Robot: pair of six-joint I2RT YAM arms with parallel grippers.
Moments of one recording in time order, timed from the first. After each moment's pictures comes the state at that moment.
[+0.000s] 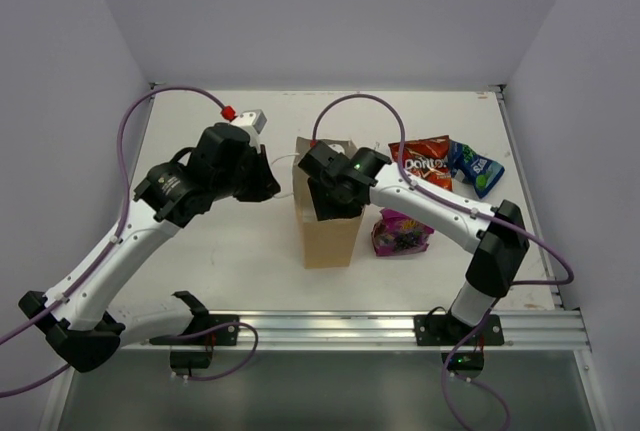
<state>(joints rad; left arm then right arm) -0.68 1.14 1.38 -0.95 -0.03 -0.59 0.94 1.71 1.58 -1.08 0.19 0.65</state>
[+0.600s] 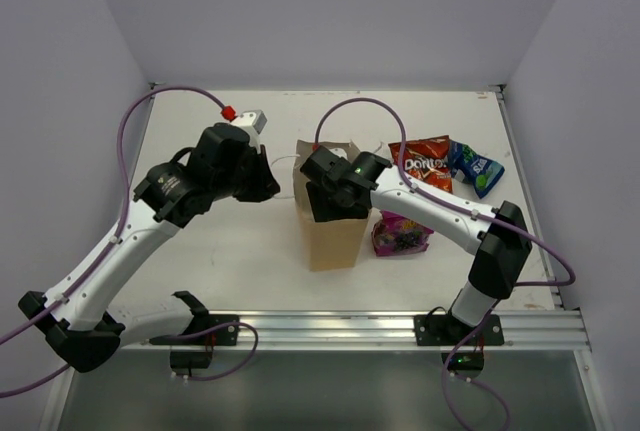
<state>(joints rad) -0.68 1.14 1.38 -0.95 -0.03 -0.59 0.95 1.69 1.53 -1.06 0.20 0.67</state>
